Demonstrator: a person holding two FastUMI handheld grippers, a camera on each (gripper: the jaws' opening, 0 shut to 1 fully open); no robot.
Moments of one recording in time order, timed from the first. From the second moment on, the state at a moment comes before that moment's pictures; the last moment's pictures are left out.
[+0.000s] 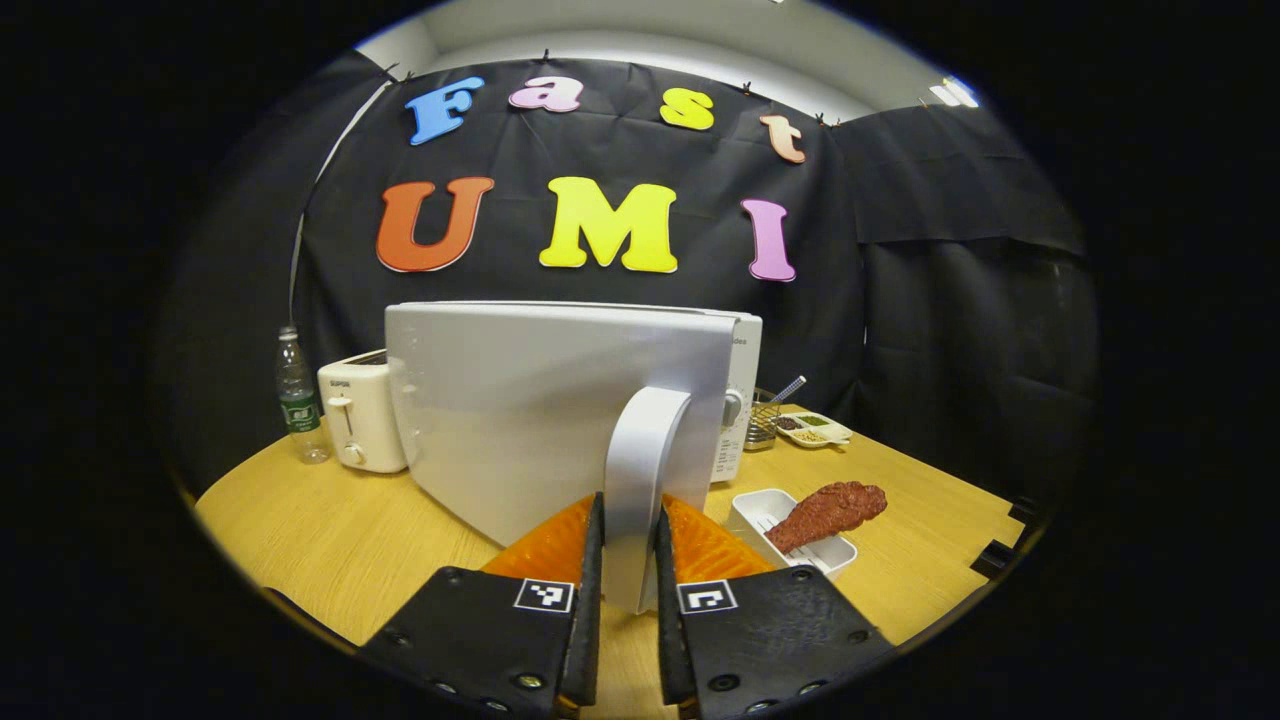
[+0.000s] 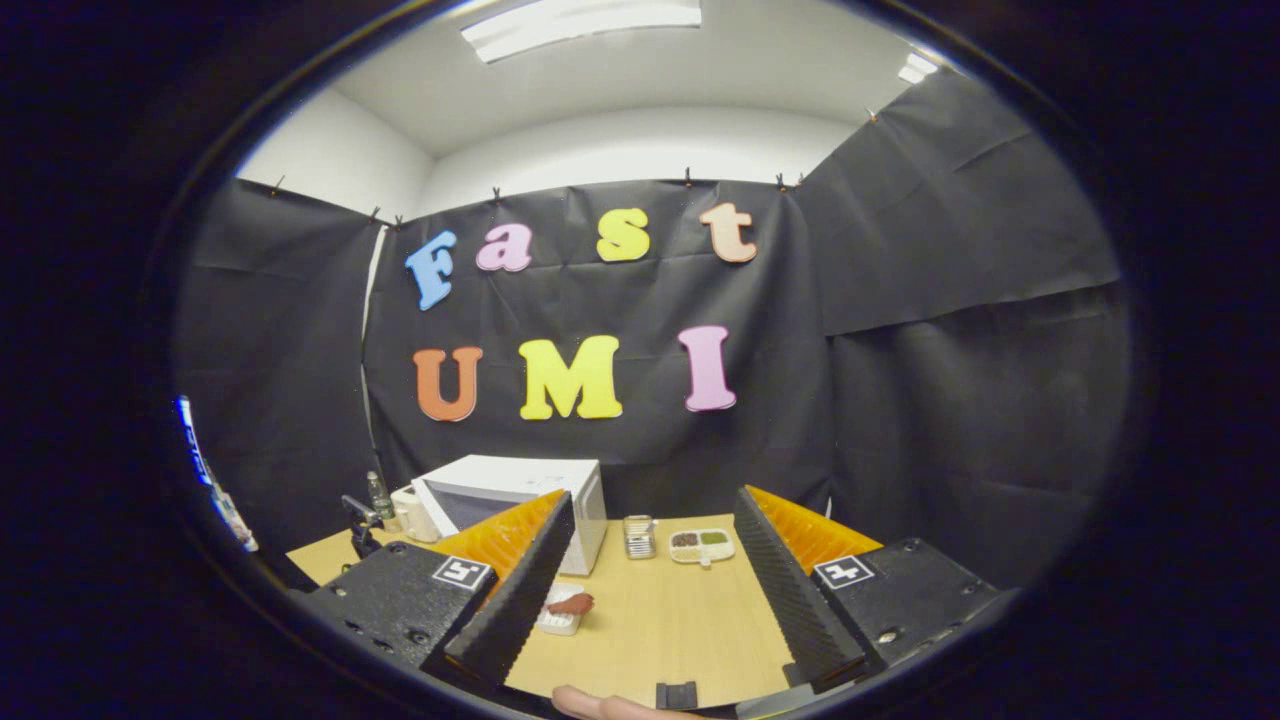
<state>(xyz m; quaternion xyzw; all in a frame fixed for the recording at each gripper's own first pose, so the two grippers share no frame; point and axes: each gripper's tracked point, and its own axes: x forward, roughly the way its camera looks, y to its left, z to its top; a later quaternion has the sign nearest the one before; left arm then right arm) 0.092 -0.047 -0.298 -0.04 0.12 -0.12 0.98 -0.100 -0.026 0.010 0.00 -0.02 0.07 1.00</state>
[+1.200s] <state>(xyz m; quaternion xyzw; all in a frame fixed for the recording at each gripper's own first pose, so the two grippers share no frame) -0.030 0.105 -0.134 -0.03 0.08 0.04 1.00 0.015 0.043 -0.055 -0.03 0.08 0.13 0.99</state>
